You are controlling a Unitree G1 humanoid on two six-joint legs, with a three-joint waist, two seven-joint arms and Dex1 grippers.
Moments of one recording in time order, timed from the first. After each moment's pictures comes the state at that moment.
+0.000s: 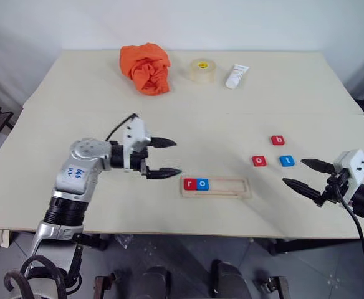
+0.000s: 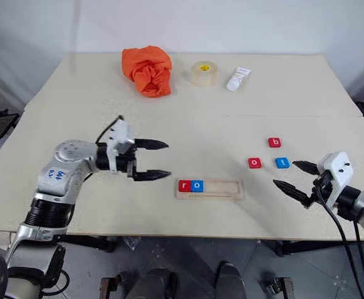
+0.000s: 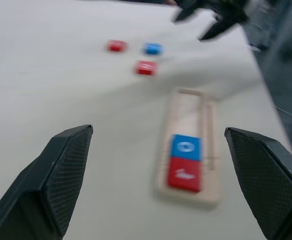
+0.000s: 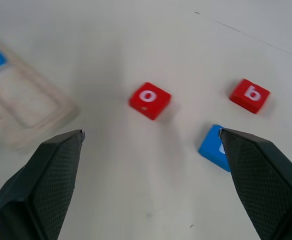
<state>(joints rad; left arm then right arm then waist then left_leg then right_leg) -0.65 0.53 0.01 0.17 -0.33 0.28 -1.18 -0.08 -0.82 -0.37 0.02 0.47 0.31 0.92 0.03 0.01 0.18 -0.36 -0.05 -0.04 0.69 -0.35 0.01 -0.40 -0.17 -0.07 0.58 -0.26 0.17</state>
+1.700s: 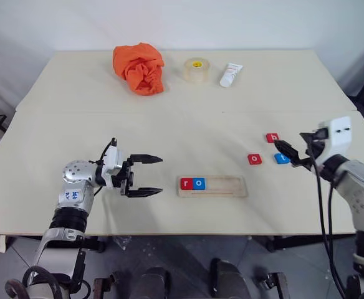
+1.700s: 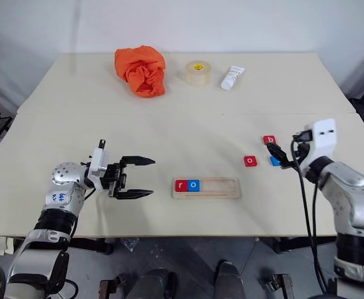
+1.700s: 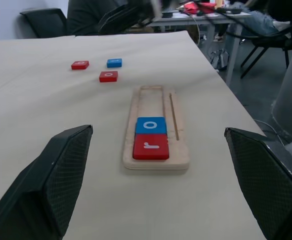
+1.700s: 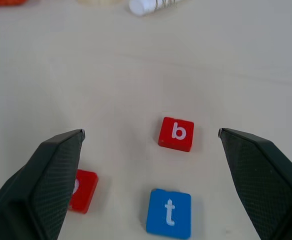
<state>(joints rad) -0.57 0.48 0.03 0.53 -0.42 -0.21 -1.50 -0.45 -0.66 -0.25 0.05 0.43 0.64 0.44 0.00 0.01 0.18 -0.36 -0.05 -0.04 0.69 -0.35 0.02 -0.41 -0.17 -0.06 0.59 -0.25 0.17</state>
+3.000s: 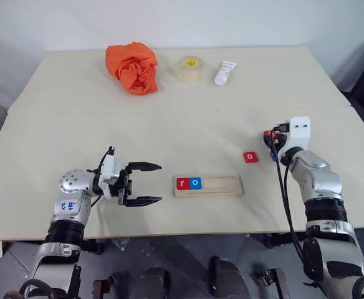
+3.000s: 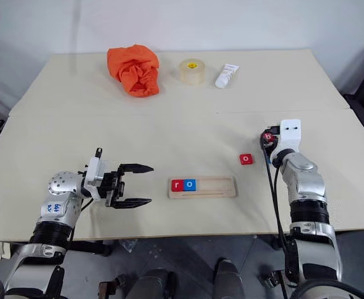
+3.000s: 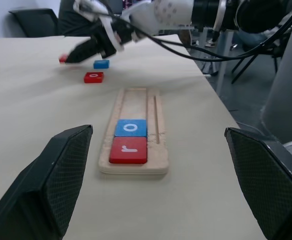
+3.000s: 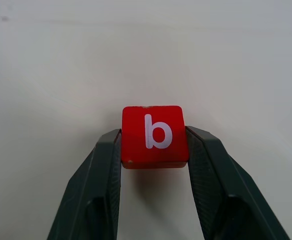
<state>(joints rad) -0.49 0.49 0.04 0.43 -0.44 -0.17 -1.50 -0.58 -0.45 -0.22 0.21 0.24 0.54 0.24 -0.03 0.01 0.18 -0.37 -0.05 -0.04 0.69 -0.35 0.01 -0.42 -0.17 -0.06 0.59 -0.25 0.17</state>
